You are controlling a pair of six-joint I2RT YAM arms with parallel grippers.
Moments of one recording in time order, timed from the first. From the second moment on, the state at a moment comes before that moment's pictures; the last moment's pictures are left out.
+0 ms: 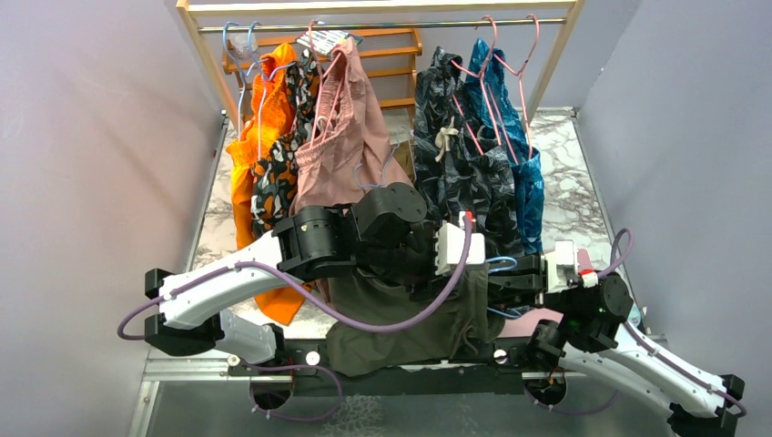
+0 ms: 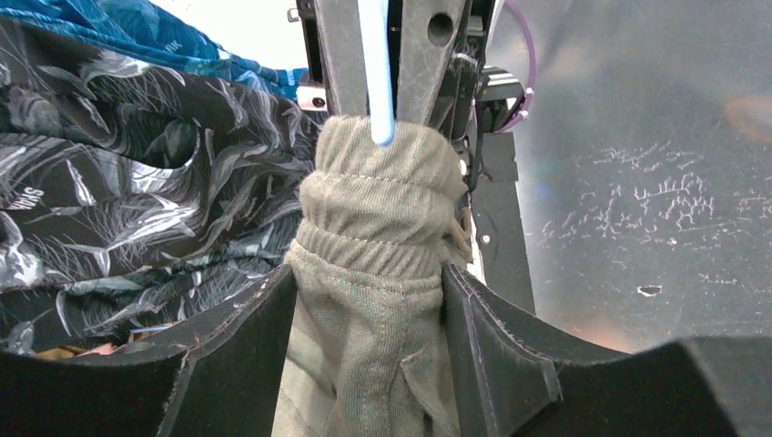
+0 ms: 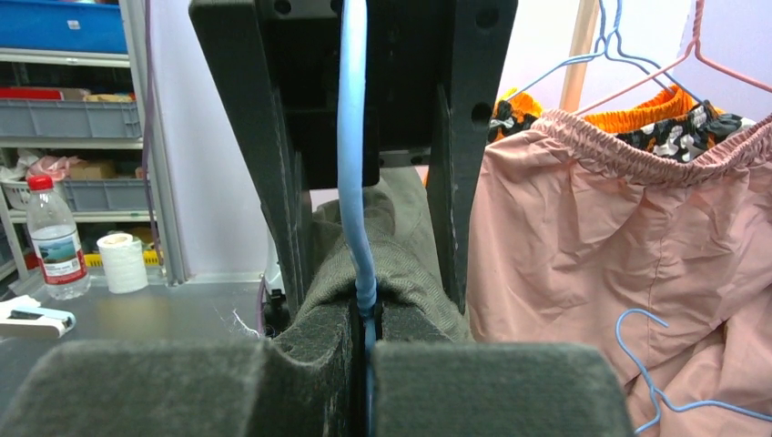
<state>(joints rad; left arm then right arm) -1.30 1.37 1.74 -0.86 0.27 0.25 0.97 0.34 0.43 0.46 -0.41 0.15</state>
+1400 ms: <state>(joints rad) -1.31 0.84 1.27 -0.63 -0.07 0.17 0.97 0.37 0.88 -0.26 -0.04 0.20</state>
